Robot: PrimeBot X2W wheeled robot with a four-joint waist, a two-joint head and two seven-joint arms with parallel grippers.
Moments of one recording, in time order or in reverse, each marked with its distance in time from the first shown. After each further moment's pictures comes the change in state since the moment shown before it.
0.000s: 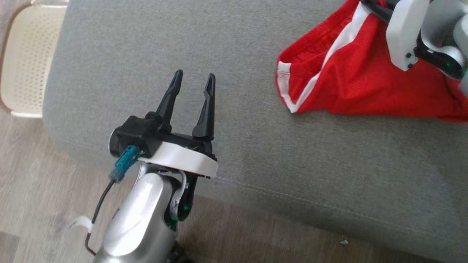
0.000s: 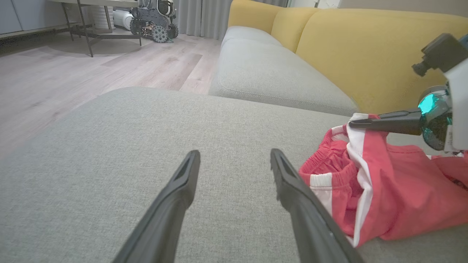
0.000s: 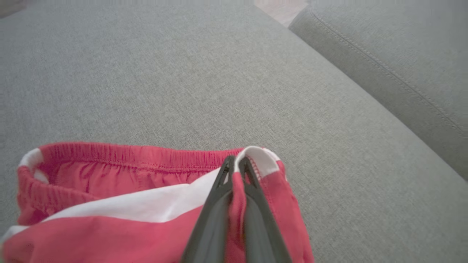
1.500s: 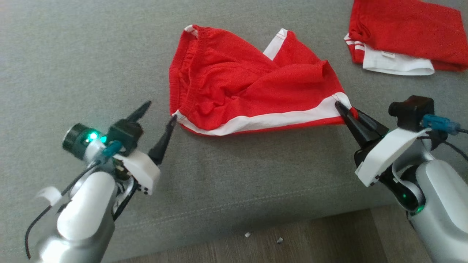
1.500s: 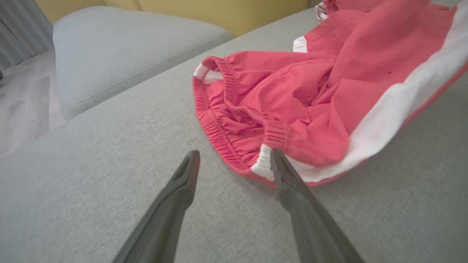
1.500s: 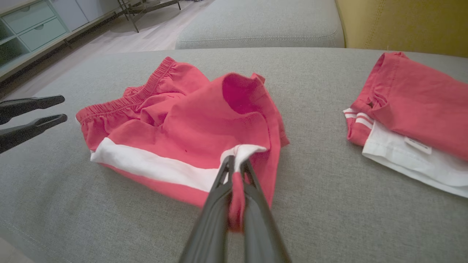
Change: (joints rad) left arm -0.089 0.245 -0.010 0.347 0.220 -0.253 0.054; right arm 0.885 0.206 -0.734 -0.425 -0.277 0.000 -0.159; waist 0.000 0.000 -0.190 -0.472
